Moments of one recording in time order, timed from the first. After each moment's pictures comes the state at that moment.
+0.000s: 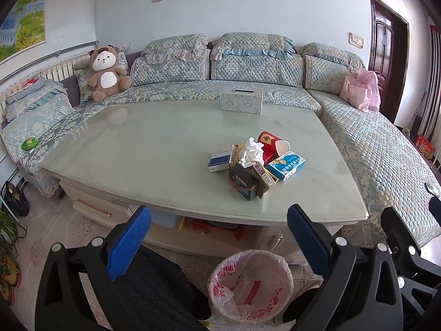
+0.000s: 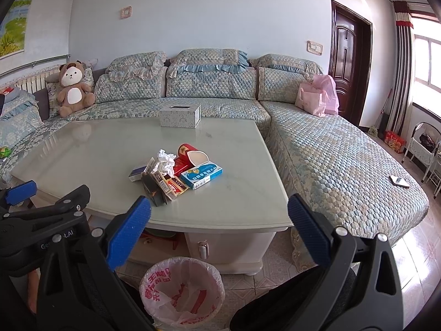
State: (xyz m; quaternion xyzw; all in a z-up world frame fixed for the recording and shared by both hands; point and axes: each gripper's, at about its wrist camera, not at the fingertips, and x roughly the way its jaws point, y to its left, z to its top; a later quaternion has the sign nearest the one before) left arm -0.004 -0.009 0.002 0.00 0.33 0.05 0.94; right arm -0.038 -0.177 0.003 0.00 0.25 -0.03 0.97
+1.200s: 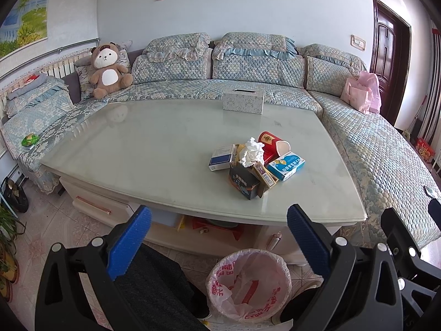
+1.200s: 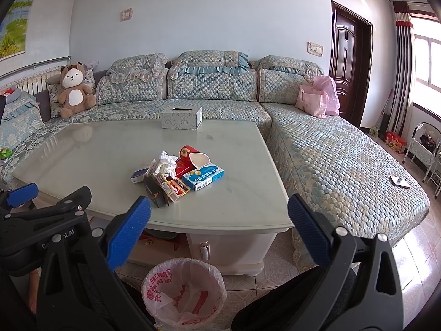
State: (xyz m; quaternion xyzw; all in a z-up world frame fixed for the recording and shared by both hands) left arm -0.006 -0.007 0.007 -0.01 0.33 0.05 0.94; right arm -0.042 -0.174 0.007 0.00 0.25 -0.03 0.97
